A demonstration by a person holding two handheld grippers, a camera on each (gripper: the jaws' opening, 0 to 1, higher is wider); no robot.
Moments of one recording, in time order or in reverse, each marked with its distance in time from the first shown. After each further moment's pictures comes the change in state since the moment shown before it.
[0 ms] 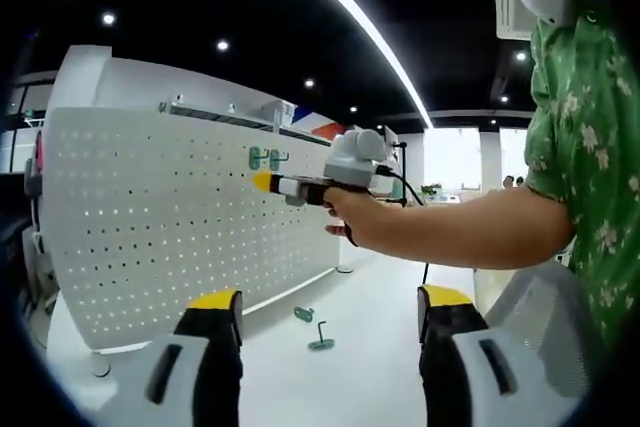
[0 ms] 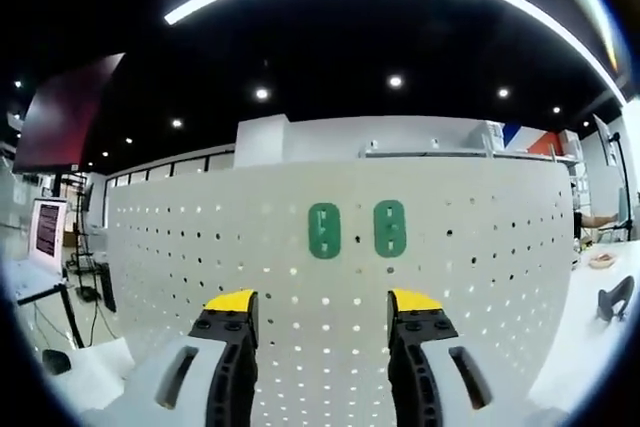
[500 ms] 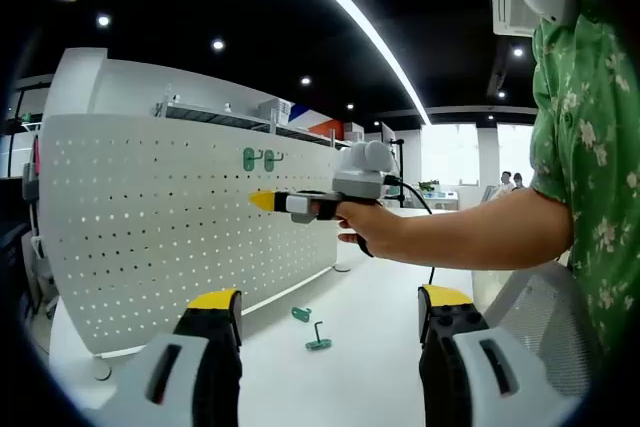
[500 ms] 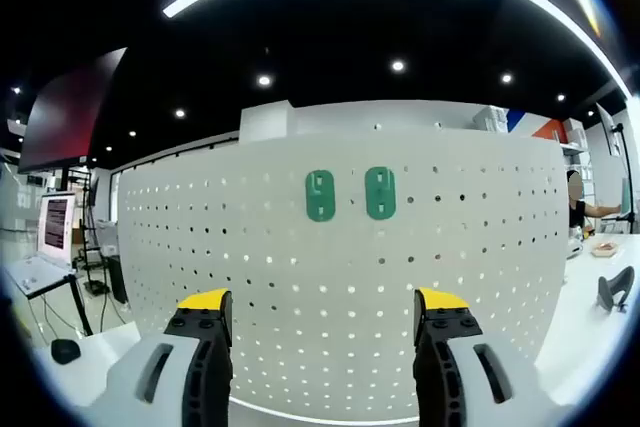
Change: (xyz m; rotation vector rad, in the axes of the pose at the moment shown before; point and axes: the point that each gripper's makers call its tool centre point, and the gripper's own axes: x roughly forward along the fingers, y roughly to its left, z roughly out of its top) left arm 0.001 -0.008 0.004 0.014 0.012 -0.009; right arm -0.027 -0.005 -0.025 0.020 0.070 0.028
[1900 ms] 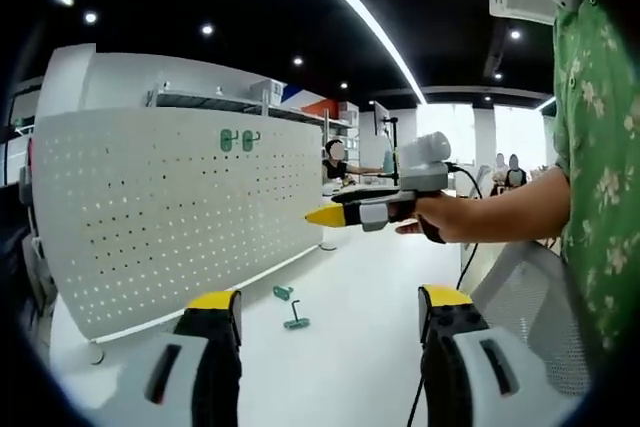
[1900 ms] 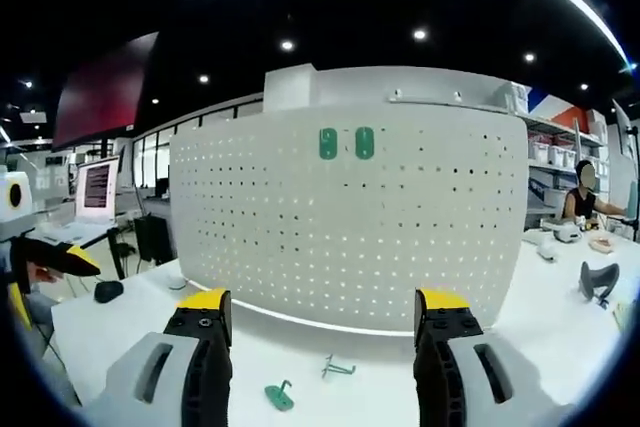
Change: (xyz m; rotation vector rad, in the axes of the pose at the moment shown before) left arm -0.002 -0.039 -0.025 0.017 0.107 -0.010; right arm -0.138 -0.008 -0.037 -0.033 0.185 0.109
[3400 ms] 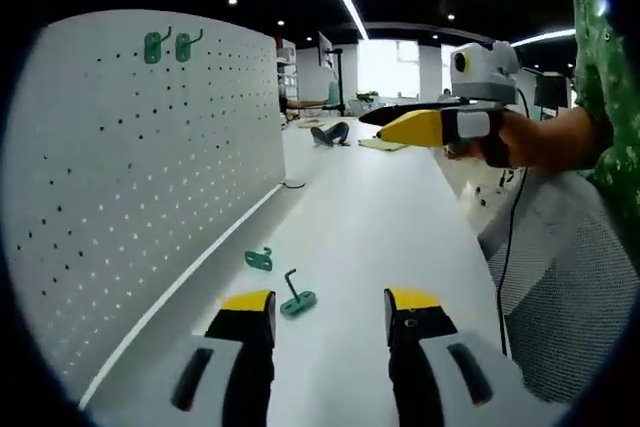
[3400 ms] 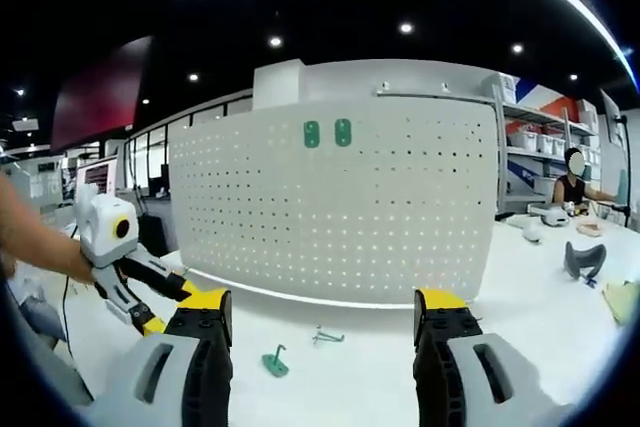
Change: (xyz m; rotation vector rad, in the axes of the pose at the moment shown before) left arm 0.118 0.038 -0.074 0.112 0.314 -0.295; right arm -0.038 -0.015 -0.018 0.032 0.026 -0.043
